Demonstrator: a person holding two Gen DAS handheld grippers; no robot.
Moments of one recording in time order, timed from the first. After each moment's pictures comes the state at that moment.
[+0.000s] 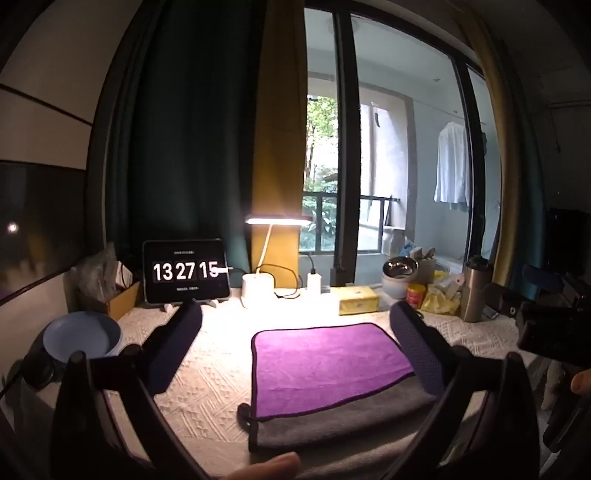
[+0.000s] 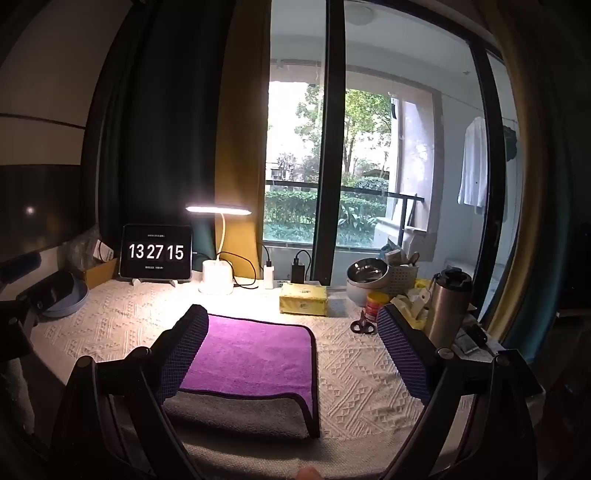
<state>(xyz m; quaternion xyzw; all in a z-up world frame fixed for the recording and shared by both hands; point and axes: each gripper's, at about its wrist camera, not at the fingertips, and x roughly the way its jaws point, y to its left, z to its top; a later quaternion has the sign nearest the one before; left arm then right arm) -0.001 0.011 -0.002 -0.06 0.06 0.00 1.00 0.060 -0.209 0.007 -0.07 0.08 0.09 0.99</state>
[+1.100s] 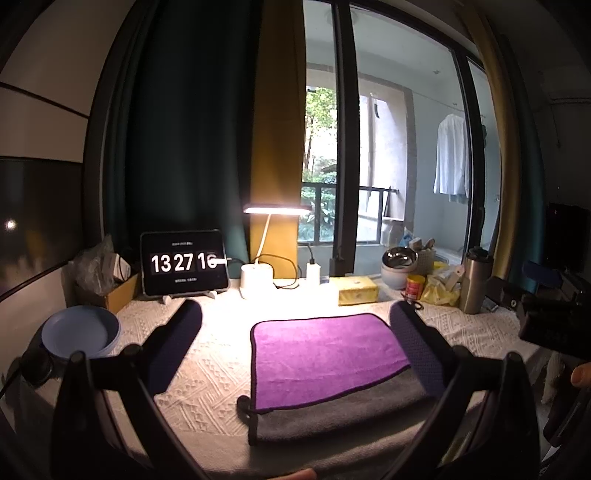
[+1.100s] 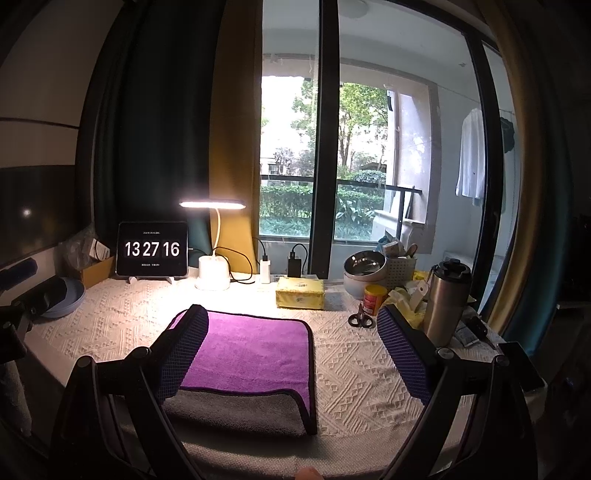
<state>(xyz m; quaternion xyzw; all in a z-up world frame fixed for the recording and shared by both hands) 0.005 0.003 -0.004 -0.03 0.09 0.00 1.00 0.069 -0.217 0.005 -0.06 0.12 0.08 0.99</state>
